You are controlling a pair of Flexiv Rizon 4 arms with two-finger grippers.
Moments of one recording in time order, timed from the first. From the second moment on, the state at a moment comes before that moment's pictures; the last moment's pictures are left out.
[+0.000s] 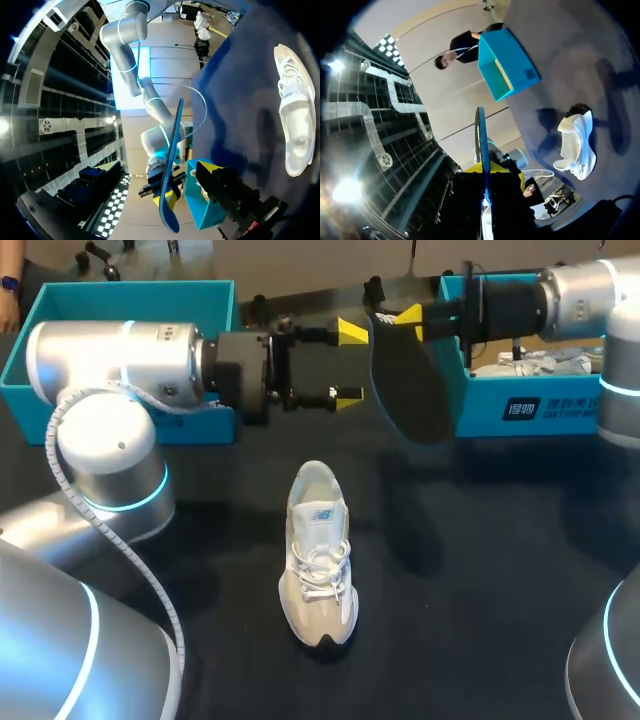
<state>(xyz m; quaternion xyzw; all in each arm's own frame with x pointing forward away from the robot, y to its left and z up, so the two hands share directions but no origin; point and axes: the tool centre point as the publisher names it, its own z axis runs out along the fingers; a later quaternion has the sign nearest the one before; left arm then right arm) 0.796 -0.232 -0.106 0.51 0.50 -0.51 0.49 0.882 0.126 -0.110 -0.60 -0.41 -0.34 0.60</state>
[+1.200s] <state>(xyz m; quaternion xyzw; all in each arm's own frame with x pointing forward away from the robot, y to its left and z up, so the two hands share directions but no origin) 0.809 -0.261 -0.121 0.50 0.50 -0.52 0.48 0.887 0.138 -0.121 -0.58 -0.43 -0.37 0.59</state>
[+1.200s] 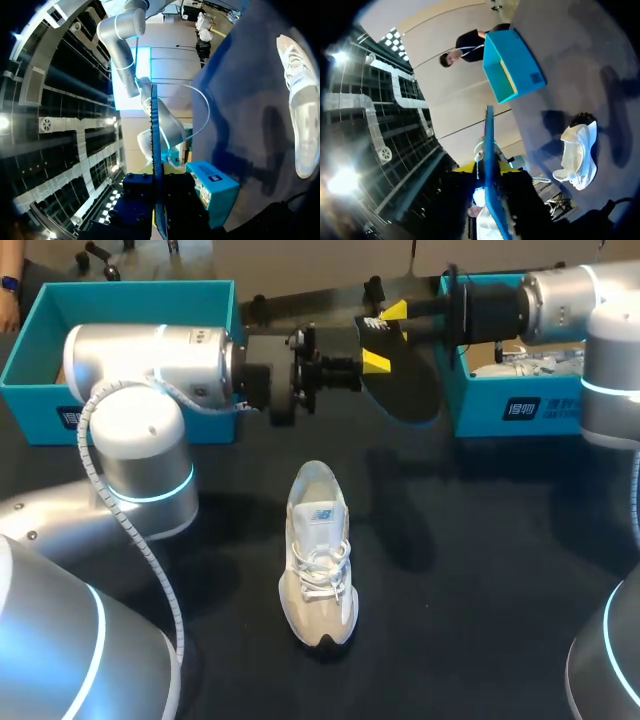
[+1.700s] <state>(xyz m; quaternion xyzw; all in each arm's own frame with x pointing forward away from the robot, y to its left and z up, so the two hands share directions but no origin) 0.809 -0.242 -0.109 0.49 0.49 -0.55 0.46 0.840 0.103 -0.132 -0.57 -0.47 -0.40 0.54</state>
